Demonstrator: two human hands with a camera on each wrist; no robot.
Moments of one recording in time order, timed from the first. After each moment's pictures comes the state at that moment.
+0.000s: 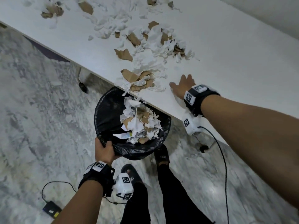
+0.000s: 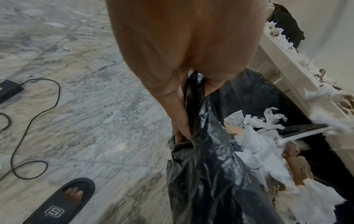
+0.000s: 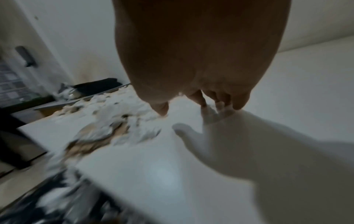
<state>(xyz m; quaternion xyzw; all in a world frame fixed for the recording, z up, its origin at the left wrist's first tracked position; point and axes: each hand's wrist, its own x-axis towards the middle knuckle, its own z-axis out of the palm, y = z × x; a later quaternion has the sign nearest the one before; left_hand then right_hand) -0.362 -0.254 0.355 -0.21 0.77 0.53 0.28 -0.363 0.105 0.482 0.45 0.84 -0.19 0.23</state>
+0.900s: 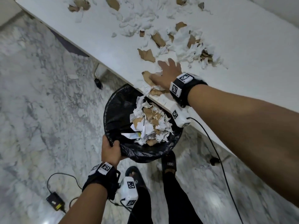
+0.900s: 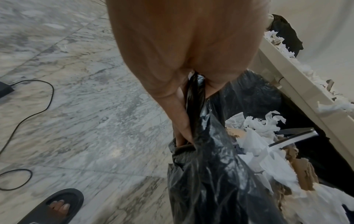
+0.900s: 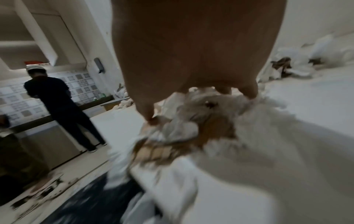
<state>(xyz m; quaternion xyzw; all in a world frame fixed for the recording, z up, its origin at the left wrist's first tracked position) -0.382 -0.272 0.321 -0.20 0.75 0.56 0.28 -0.482 0.048 0.471 0.29 0.91 -0.21 0.19</state>
